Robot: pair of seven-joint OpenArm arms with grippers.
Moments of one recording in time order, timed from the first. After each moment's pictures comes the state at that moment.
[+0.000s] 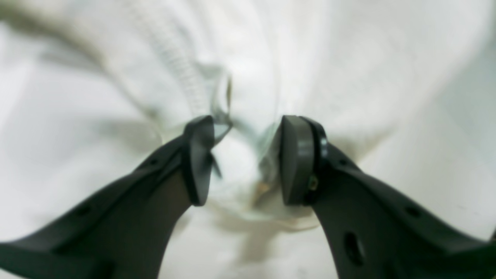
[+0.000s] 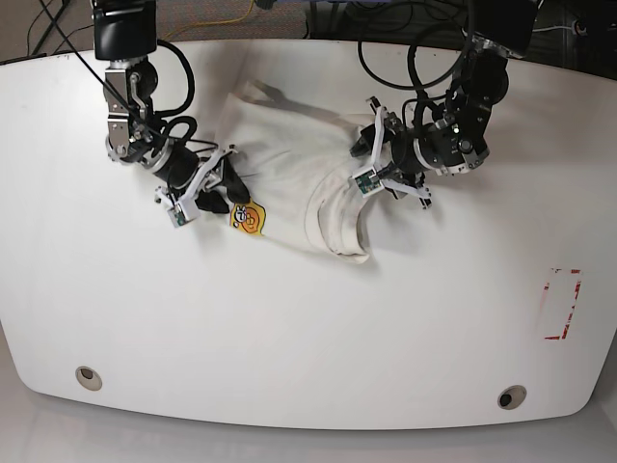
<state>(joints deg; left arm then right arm) 1.2 -14.6 16.6 95.5 -7.4 -42.1 48.3 -3.6 18.1 0.2 76.1 26.6 39.8 -24.4</state>
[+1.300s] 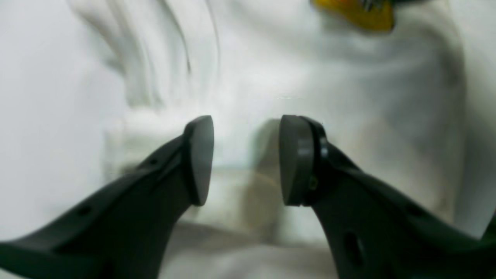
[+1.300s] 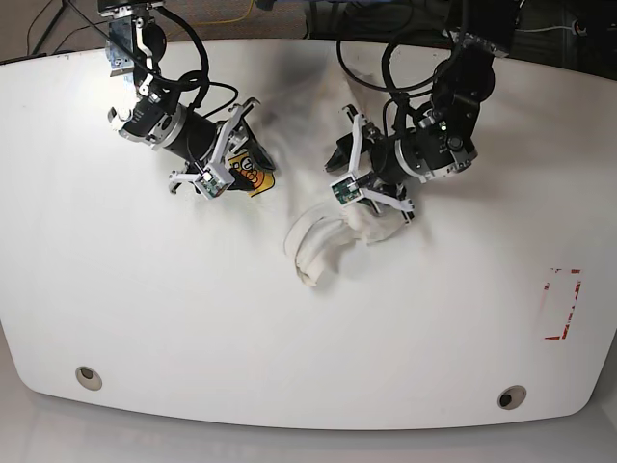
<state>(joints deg) 2.3 -9.4 16.6 105.0 -7.0 -42.2 52.8 -14.2 16.5 0.2 104.7 24.4 40.3 -38.7</state>
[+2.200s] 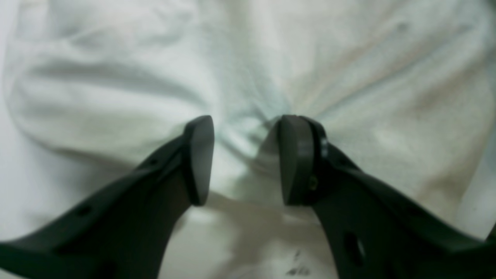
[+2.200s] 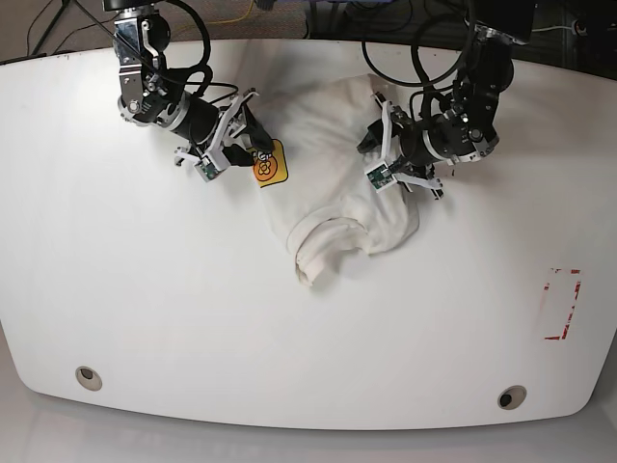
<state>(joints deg) 5.7 -14.8 12.1 98.6 -7.5 -42.0 47.1 -15.9 16.1 -0.2 92.3 24.9 40.3 -32.3</state>
